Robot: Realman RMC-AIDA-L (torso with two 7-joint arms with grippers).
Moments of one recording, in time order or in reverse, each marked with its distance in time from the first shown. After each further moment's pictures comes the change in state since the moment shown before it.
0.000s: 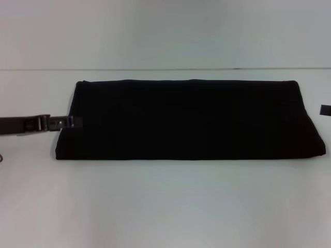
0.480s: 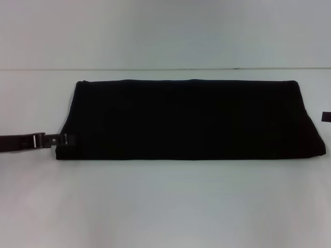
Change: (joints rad) left arm 0.041 -0.018 0.008 -0.025 0.049 -0.083 0.017; right arm 0.022 0.000 -0.009 0.006 -0.092 0.067 0.057
